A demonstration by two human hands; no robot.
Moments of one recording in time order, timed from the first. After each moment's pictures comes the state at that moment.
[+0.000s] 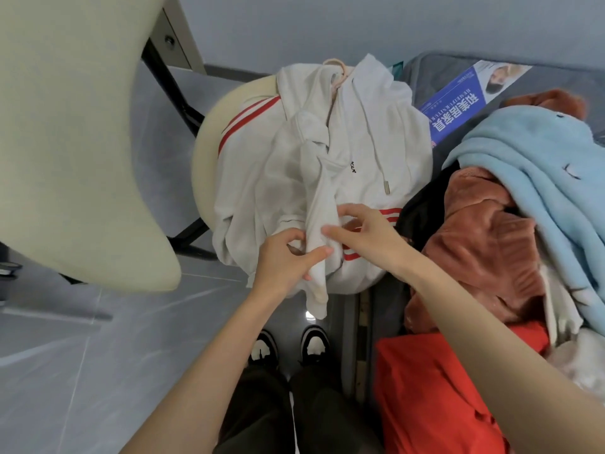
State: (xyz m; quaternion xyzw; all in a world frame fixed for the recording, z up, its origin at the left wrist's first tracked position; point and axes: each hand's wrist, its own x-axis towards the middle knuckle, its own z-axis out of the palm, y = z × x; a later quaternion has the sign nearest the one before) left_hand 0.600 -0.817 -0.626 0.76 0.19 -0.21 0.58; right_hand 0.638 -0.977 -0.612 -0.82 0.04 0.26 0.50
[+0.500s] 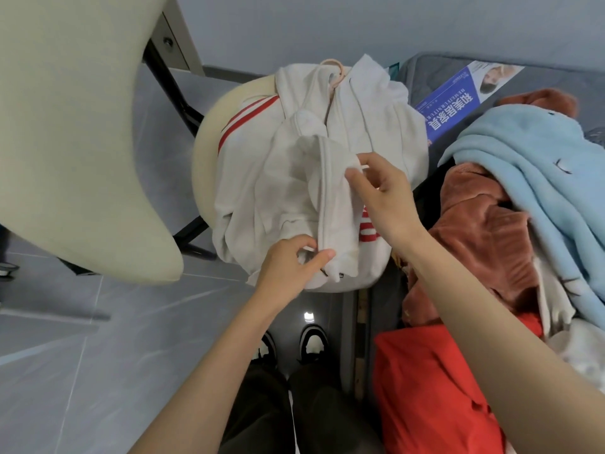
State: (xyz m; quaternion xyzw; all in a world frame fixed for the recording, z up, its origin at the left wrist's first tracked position) left_hand 0.585 -0.817 -0.634 0.81 0.10 -0.22 0.54; right_hand 0.655 -0.971 -0.575 -0.83 0.06 0.06 0.56
